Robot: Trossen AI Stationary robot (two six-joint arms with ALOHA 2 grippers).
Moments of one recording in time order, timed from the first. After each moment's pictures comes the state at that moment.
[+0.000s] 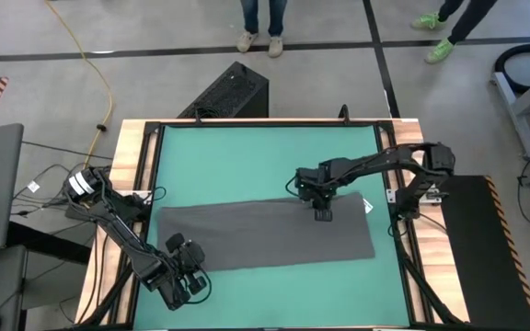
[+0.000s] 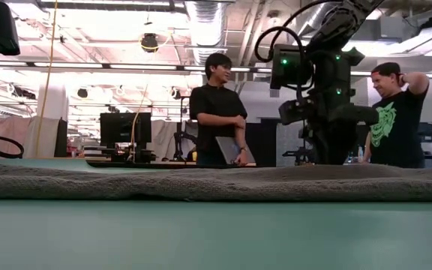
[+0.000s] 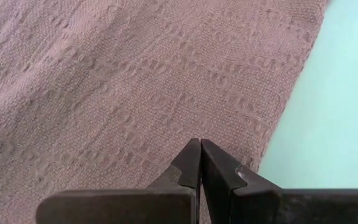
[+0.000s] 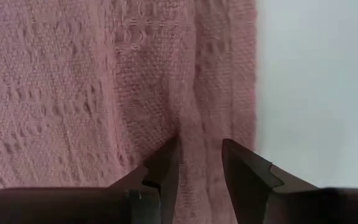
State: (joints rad) left arm -0.89 1.64 0.86 -0.62 -0.56 -1.42; right arm -0.14 1.64 0.93 -0.69 -0.05 -0.11
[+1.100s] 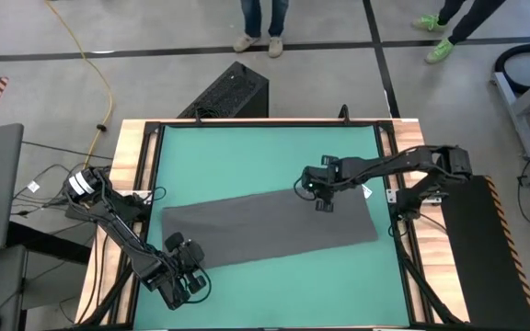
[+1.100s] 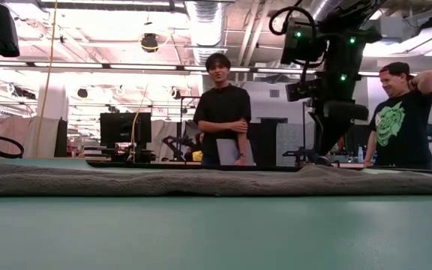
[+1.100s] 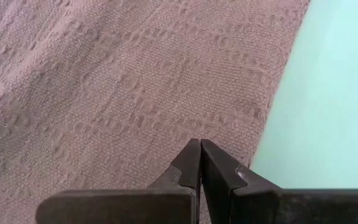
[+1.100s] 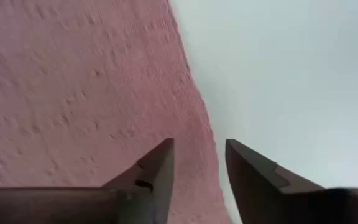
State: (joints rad) left arm -0.89 1.64 0.86 -0.64 -0.55 -1.42; right arm -0.12 1.49 0.91 -0.72 0.29 -0.01
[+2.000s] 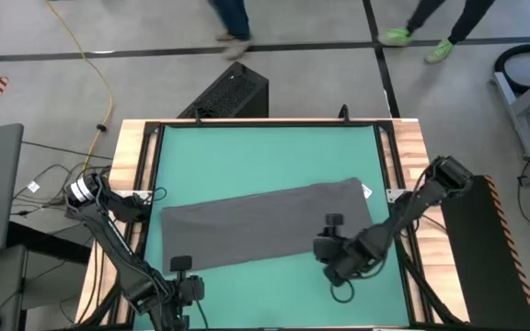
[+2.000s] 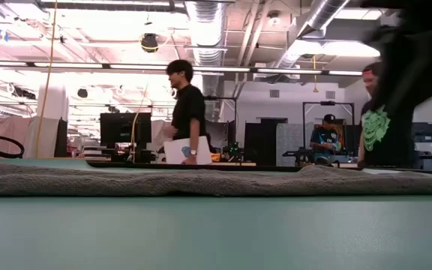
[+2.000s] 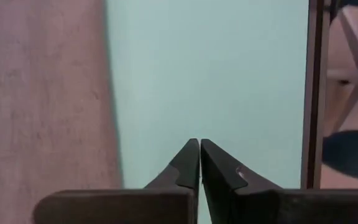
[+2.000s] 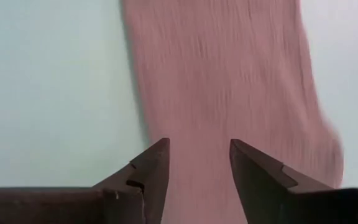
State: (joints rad) left arm -0.95 1.71 1.25 -0.82 -0.31 -0.98; right arm 0.68 1.57 1.05 -0.83 0.57 0.58
